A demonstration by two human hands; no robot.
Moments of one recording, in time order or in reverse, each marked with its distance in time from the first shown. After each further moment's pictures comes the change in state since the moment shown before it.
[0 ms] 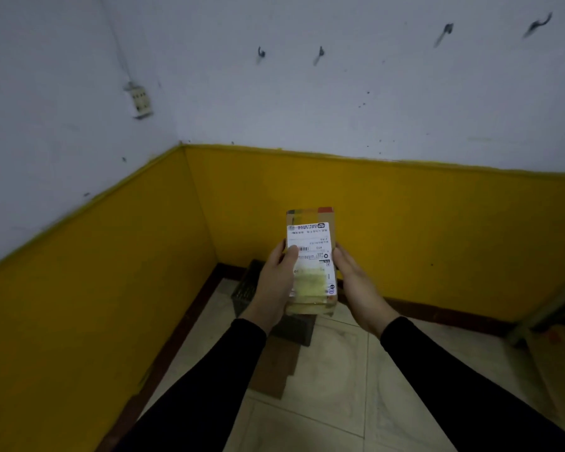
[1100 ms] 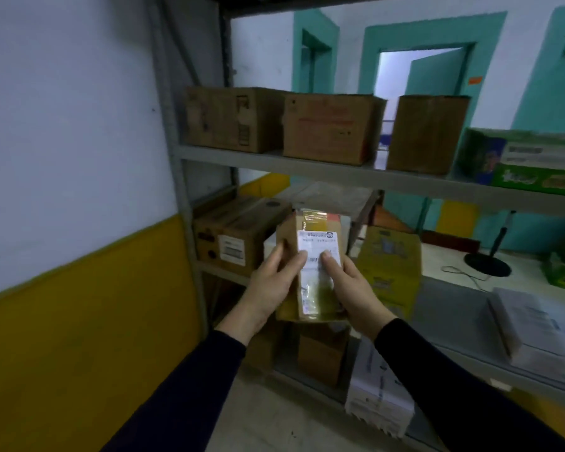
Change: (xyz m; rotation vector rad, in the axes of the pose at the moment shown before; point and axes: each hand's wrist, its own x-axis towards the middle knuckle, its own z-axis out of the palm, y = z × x) left_hand -0.127 0.046 0.475 0.189 -1.598 0.221; right_hand -0.286 -0.088 -0.363 0.065 1.419 -0.239
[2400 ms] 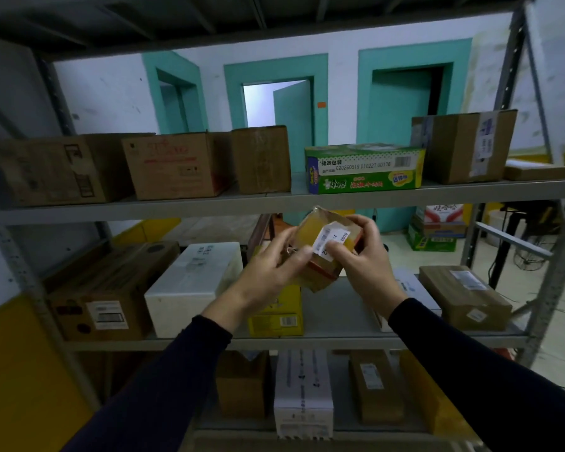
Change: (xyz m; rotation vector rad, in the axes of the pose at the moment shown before) left_hand 0.038 0.074 0.206 0.260 -0.511 0.368; right_hand -0.094 -0.083 -0.224 -0.114 0.520 -0.479
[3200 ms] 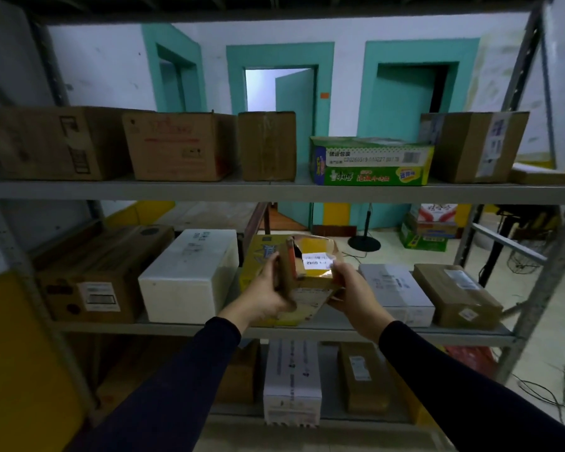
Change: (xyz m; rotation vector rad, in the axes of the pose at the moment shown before) left_hand 0.006 -0.077 0.005 0.076 -0.032 -0.303; right_hand -0.017 0.064 0.017 0.107 -0.097 0.505
